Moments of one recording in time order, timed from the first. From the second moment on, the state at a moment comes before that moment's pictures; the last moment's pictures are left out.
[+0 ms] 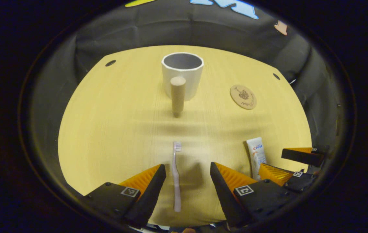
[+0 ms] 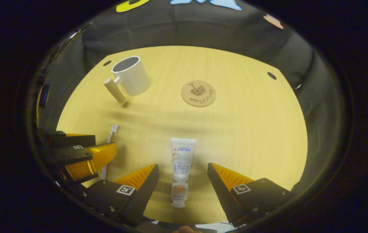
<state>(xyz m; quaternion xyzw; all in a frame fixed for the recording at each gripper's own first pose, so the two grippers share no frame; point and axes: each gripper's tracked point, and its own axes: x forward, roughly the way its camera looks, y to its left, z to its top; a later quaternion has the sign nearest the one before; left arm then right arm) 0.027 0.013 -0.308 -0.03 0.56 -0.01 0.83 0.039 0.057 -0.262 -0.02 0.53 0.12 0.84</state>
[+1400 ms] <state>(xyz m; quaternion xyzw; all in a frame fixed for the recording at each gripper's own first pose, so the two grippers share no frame) -0.005 0.013 -0.352 0.01 0.65 -0.01 0.76 0.022 0.061 -0.308 0.01 0.61 0.11 0.78</state>
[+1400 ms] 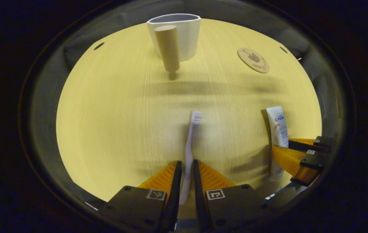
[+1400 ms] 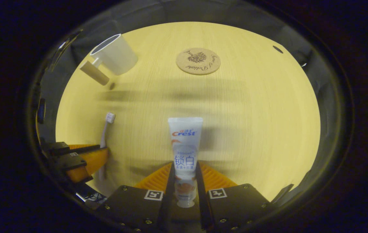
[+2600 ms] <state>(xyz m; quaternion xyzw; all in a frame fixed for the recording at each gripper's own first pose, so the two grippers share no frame) 0.007 0.020 -0.293 0.01 0.53 -0.04 0.85 0.038 0.065 -0.249 0.08 0.48 0.15 0.86</state>
